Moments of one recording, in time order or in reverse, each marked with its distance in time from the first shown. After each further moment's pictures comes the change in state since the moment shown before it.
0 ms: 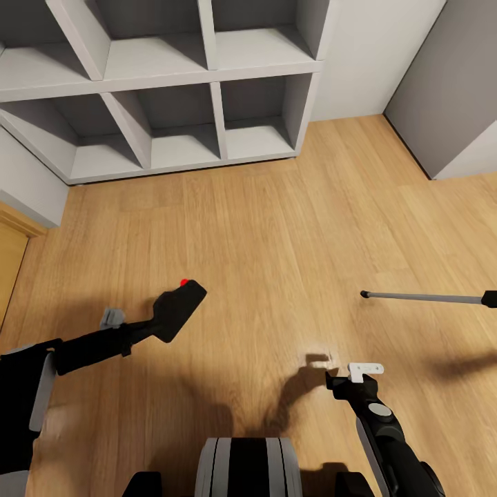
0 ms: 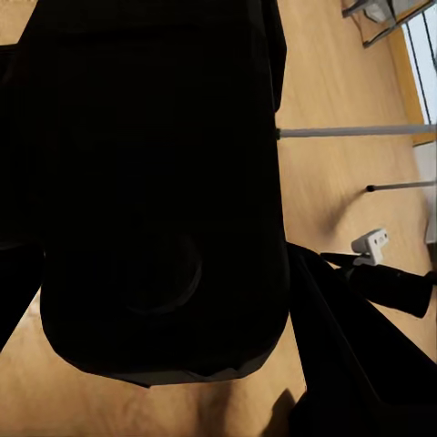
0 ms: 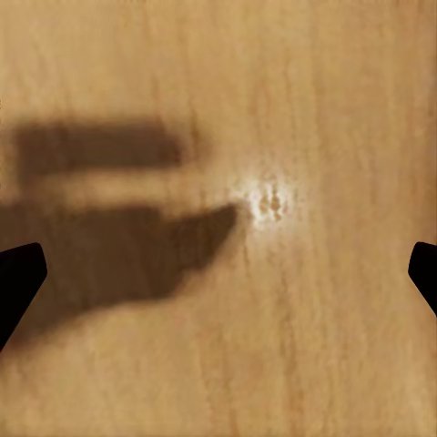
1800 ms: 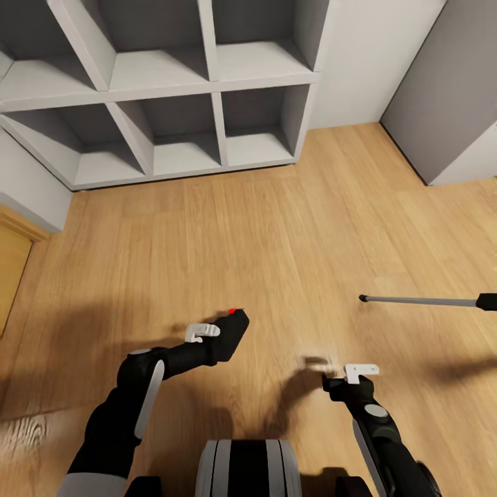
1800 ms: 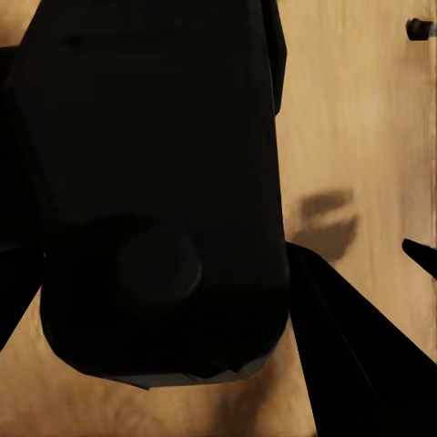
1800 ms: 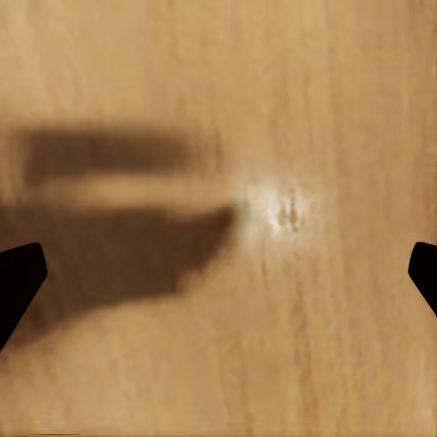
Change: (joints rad) left arm 0.000 -0.299 -0.328 0.135 -0.060 -0.027 0.694; right arm 0.000 0.002 0.022 0.014 -0.004 -0.003 0.000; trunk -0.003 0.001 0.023
